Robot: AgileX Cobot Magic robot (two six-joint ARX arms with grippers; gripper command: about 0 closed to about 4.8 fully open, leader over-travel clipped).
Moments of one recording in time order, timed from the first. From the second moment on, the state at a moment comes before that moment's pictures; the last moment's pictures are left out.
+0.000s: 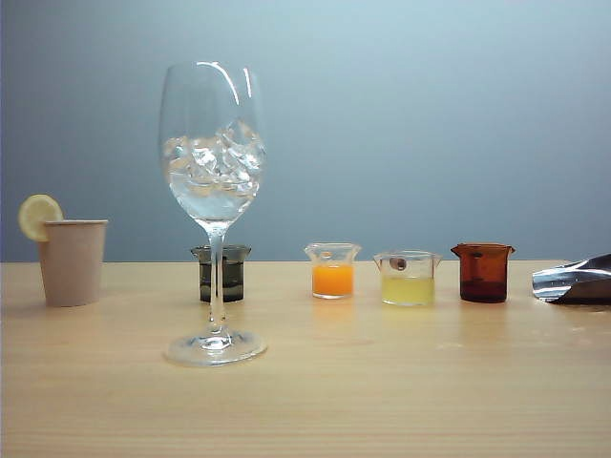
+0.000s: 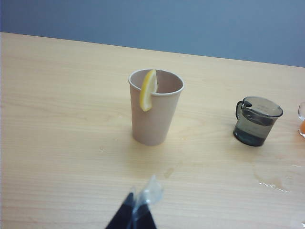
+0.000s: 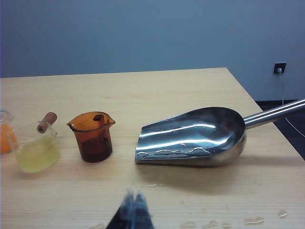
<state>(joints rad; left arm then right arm) 0.00 0.00 0.01 -0.09 0.07 -0.08 0.02 0.00 0.00 -0.02 0.00 0.06</state>
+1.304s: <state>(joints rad) 0.00 0.38 0.61 -0.33 0.13 -0.08 0.26 0.83 0.50 0.36 -0.07 0.07</state>
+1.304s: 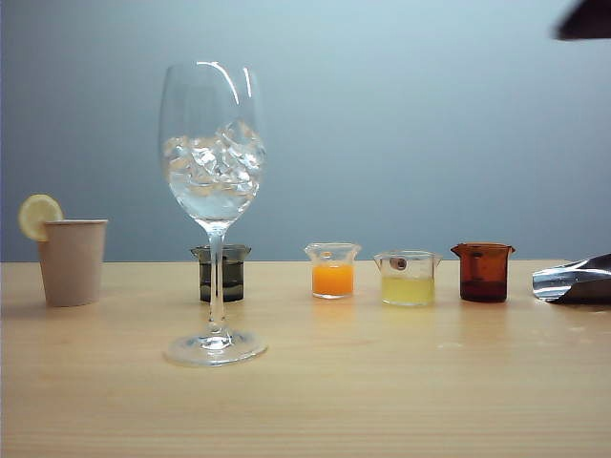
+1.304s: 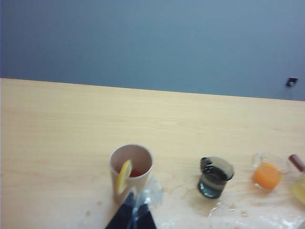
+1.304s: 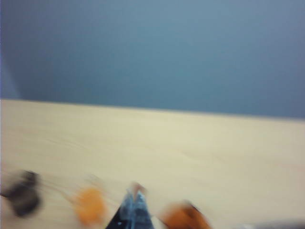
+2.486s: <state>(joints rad) -0.12 0.48 0.67 -0.50 0.11 -0.03 0.67 1.88 0.81 0.96 0.00 0.07</state>
